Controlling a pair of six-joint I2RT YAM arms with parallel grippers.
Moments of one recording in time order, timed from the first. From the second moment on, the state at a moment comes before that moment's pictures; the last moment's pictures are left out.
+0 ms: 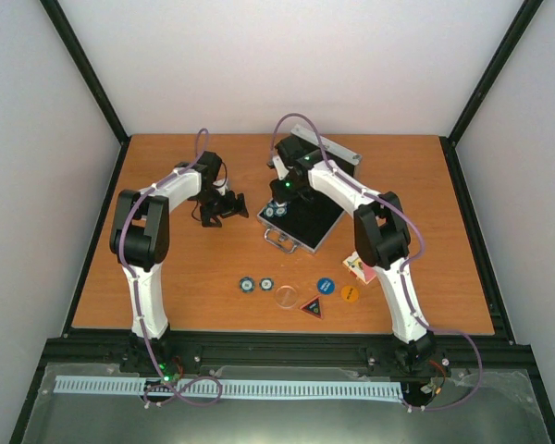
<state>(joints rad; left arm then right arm) -0.21 2.06 1.50 -0.84 0.34 -0.41 0.57 2.32 2.02 -0.81 -0.14 0.04</state>
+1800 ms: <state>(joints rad) -0.21 2.06 1.49 -0.83 0.34 -0.41 0.57 2.39 2.07 -0.96 -0.22 0.07</state>
